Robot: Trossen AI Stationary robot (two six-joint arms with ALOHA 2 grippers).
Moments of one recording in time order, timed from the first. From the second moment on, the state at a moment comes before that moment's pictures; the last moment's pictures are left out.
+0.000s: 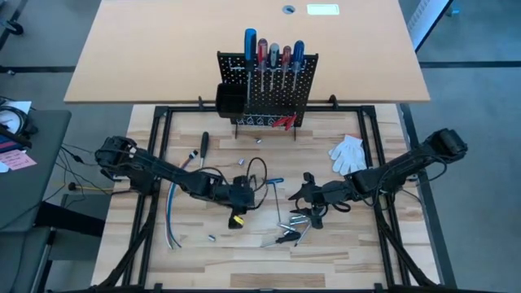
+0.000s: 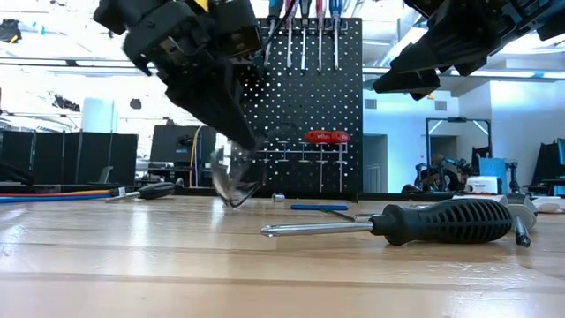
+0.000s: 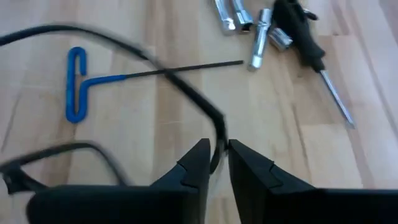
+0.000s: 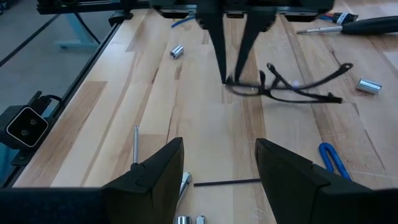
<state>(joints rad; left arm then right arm) -0.23 1.64 0.94 -0.08 -0.11 -0.15 0.34 1.30 0.60 0.22 0.18 0.21</state>
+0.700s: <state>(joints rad) -0.59 1.61 1.15 -0.74 -0.18 -0.37 0.36 1.30 0.59 0.18 0.18 0.22</state>
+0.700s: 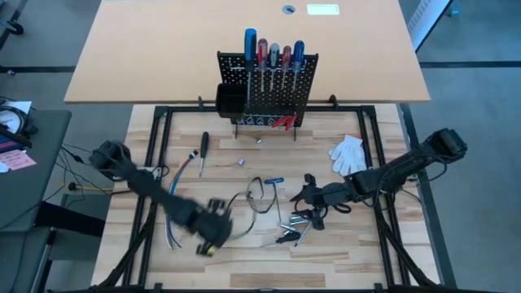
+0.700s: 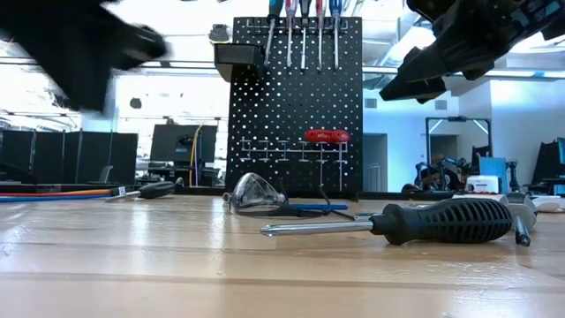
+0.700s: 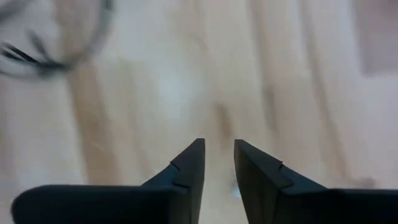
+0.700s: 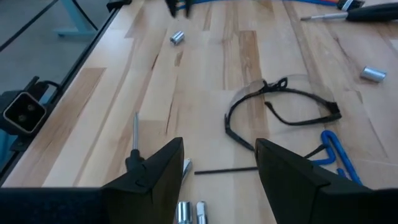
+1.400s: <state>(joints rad) -0.81 1.62 0.96 -0.56 -0.40 -0.48 0.34 1.30 0.59 0.22 0.18 0.21</state>
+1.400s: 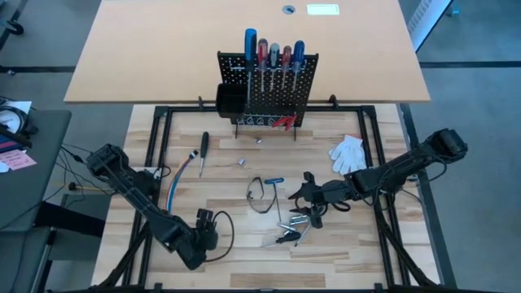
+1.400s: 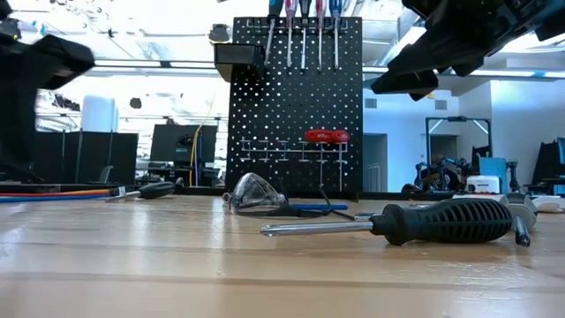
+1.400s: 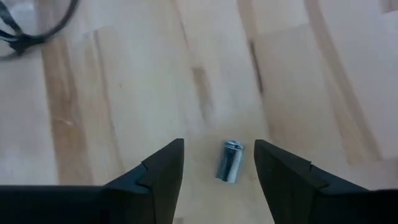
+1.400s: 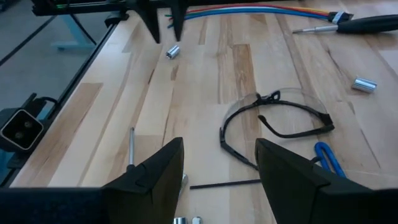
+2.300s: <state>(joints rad) -0.75 1.62 0.77 -0.27 -0.25 -0.44 0.35 1.30 0.59 0.22 0.18 0.21</state>
